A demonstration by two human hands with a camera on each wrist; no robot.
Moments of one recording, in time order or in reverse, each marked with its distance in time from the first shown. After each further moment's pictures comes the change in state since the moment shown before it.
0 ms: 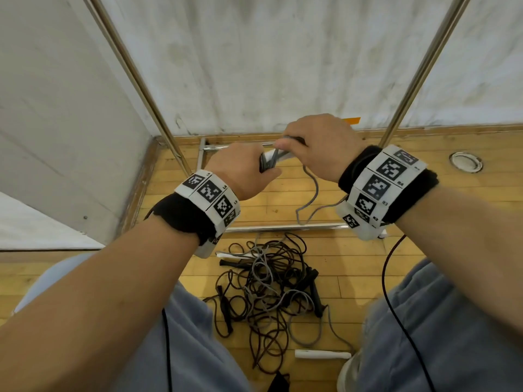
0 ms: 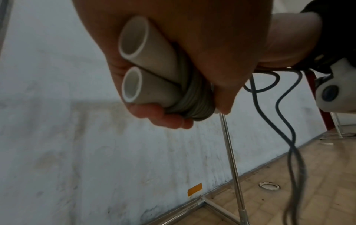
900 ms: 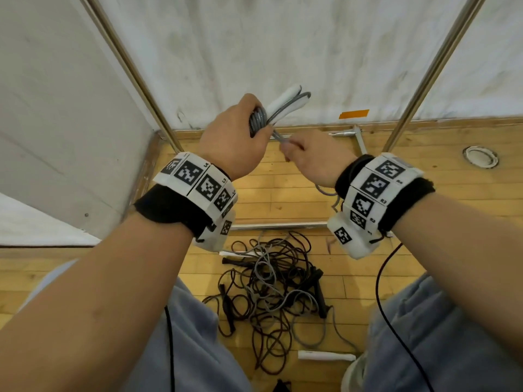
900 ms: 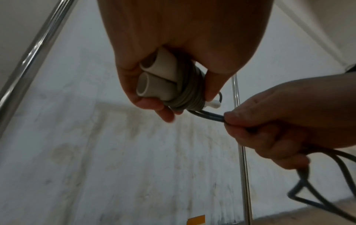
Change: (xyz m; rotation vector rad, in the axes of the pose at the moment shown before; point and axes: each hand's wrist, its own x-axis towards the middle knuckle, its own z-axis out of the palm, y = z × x) left_hand 0.012 -0.001 -0.027 -0.410 0.287 -0.046; right_hand 0.005 -0.003 0.021 0.349 -0.214 0.298
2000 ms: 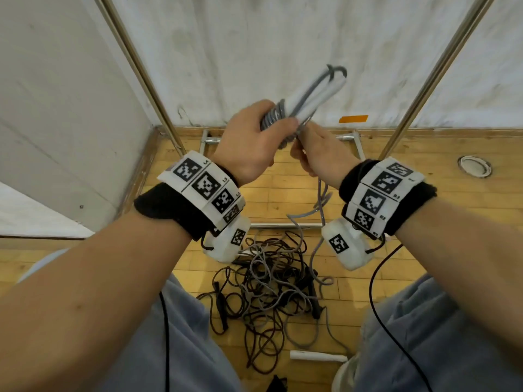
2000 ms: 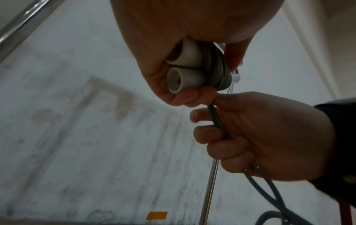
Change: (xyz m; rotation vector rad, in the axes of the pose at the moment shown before) left_hand -0.021 0.034 -0.007 -0.584 -0.068 -0.069; right_hand -0.005 0.001 0.006 0.498 0.079 0.033
